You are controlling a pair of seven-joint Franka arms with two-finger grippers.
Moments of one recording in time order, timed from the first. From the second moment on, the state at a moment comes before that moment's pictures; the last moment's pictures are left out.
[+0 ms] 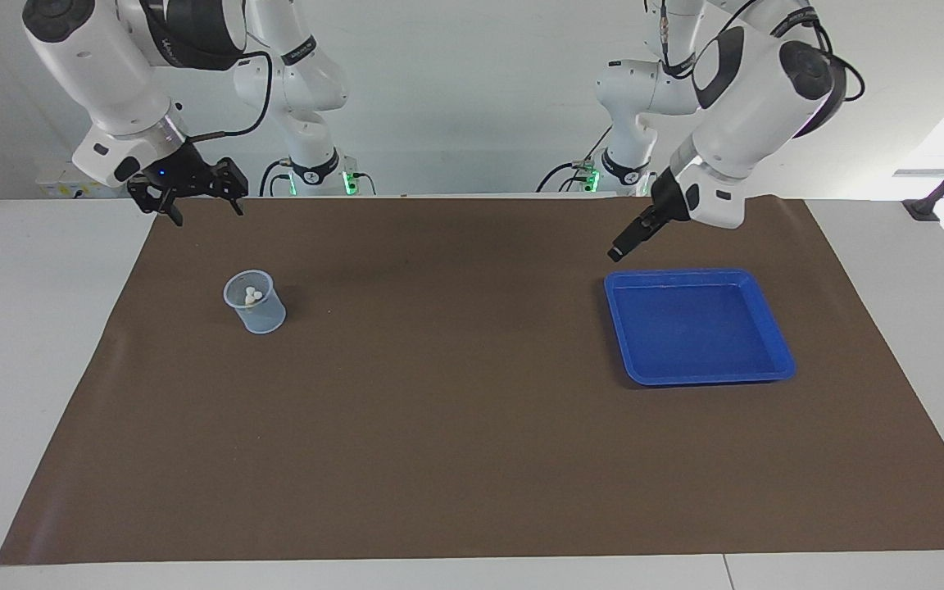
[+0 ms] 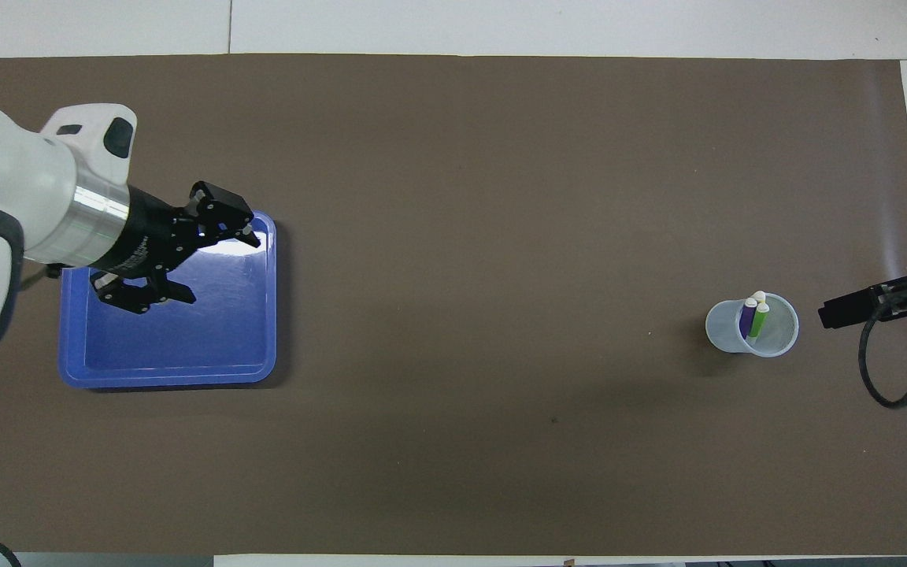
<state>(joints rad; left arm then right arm) -0.25 0.00 0.00 -1.70 -0.23 1.66 -0.72 -0.08 -0.14 0.02 -1.84 0.00 1.57 -0.24</state>
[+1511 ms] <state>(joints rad) -0.12 0.00 -0.03 -1.51 -0.05 1.41 -0.02 0.02 0.03 -0.09 -1.64 -0.03 1.48 -0.08</state>
